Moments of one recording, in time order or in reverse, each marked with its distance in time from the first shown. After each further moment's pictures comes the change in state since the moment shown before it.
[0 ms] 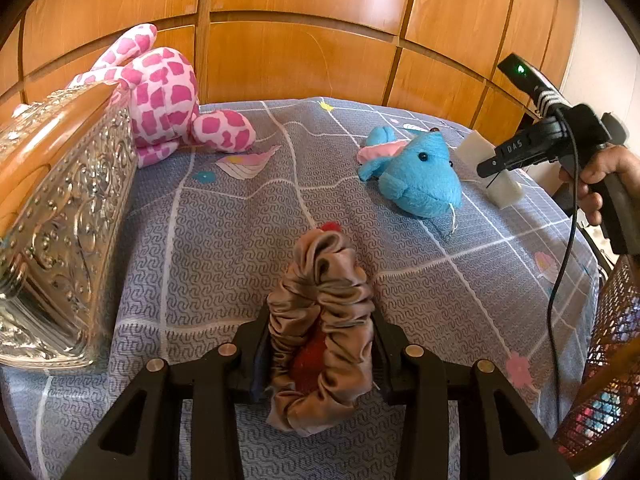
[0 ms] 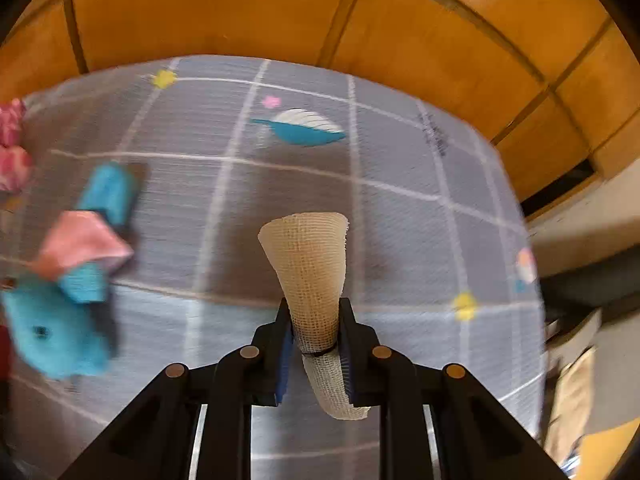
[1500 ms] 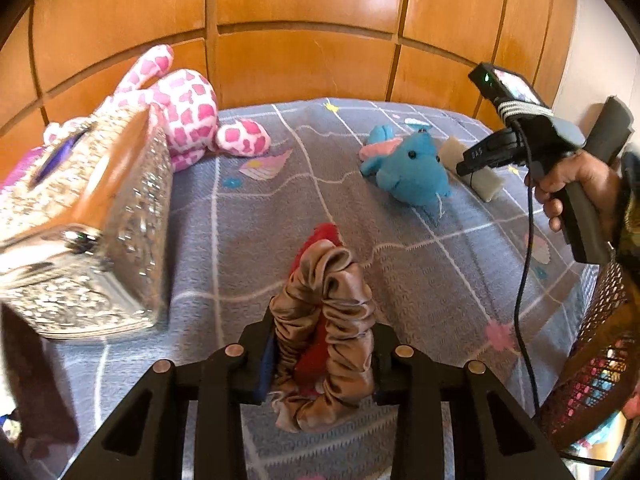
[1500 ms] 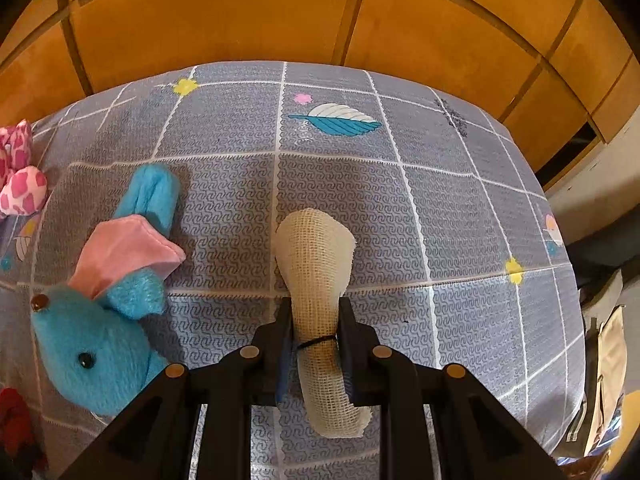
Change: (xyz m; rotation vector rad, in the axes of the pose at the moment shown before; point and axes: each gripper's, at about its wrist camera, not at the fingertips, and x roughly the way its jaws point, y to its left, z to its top) left arm -0.049 -0.006 -0.008 0.042 0.029 0.067; right arm 0.004 0.035 -0.009 0.112 -0.040 0.027
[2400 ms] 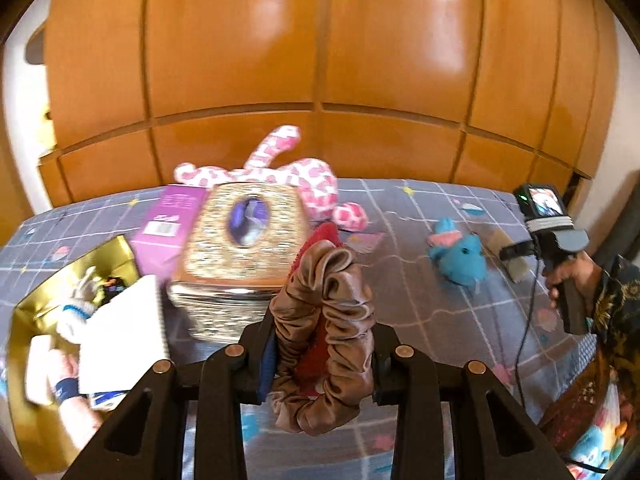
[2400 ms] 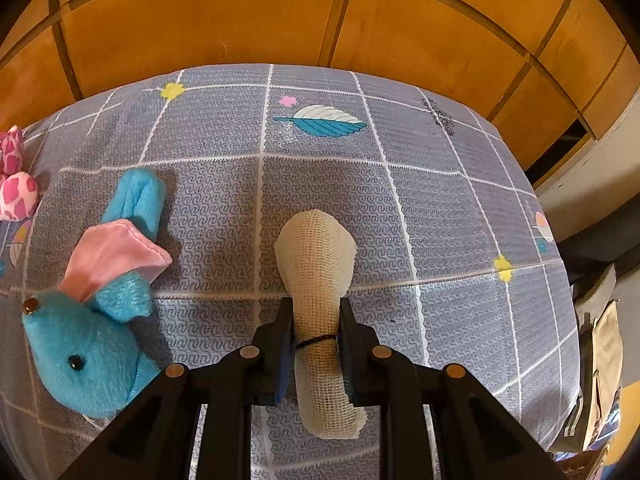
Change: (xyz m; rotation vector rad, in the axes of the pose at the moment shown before) left arm -0.120 0.058 0.009 -0.166 -0.180 0.198; right arm -0.001 -0.004 -0.001 0.008 -0.008 -0.038
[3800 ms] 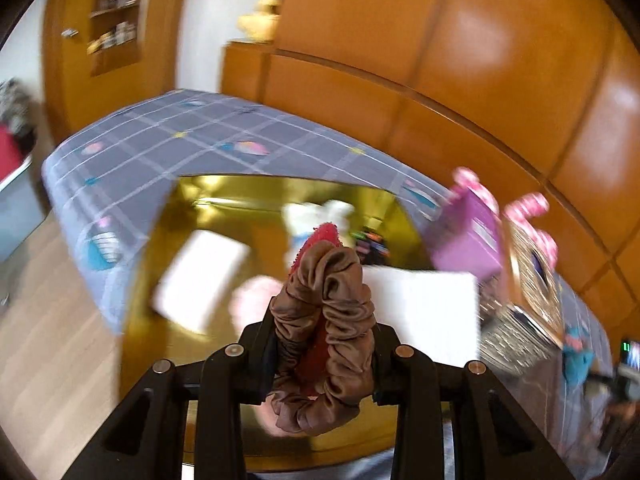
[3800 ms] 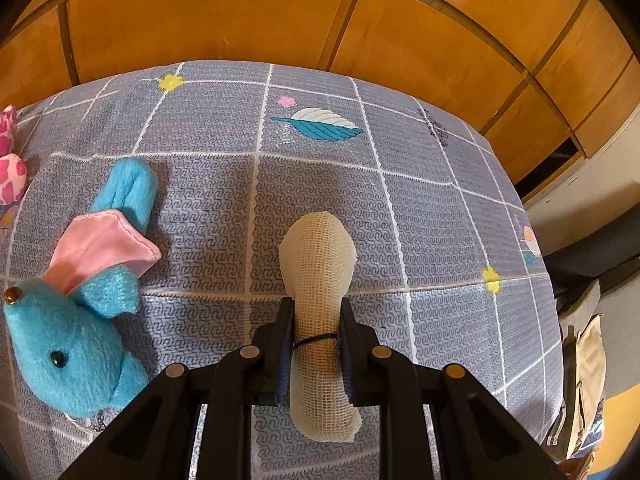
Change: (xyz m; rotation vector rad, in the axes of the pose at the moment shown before) left arm -0.050 0.238 -0.064 -0.577 0.034 0.341; right arm 0.003 0.002 -0.002 -0.051 -0.017 -0.062
